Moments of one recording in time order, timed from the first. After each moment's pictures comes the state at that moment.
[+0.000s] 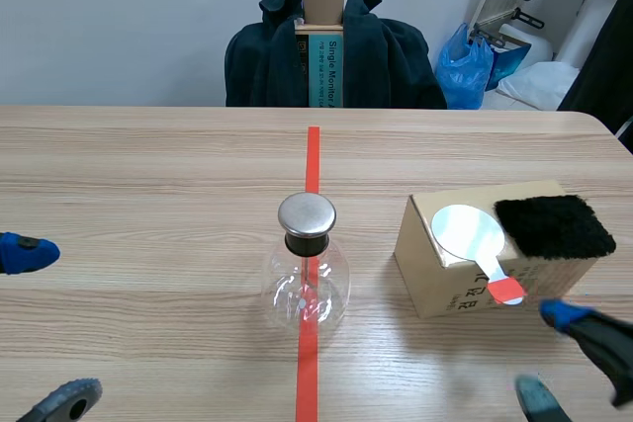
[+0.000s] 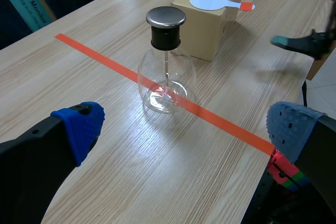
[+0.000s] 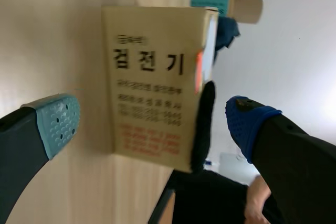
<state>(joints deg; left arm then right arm) 57.6 -48.8 -10.1 110.3 -11.7 -31.5 -33.1 -42.9 25.3 1.7 77.9 -65.6 -38.5 34.4</state>
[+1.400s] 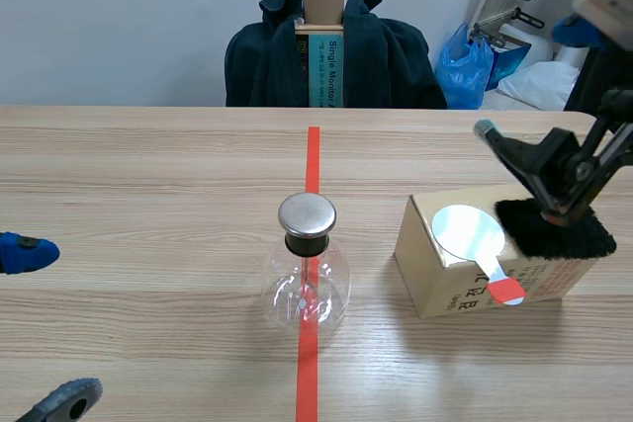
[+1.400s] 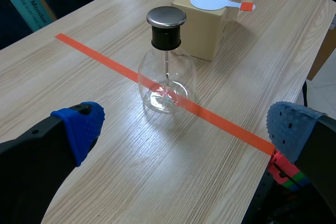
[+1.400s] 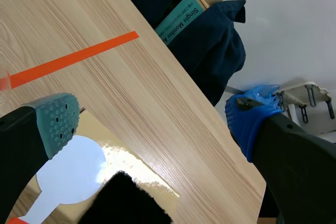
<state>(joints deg) 57.6 -48.8 -10.1 110.3 -11.7 -31.5 -33.1 -26.0 57.2 -1.8 121.4 11.2 6.6 -4.1</state>
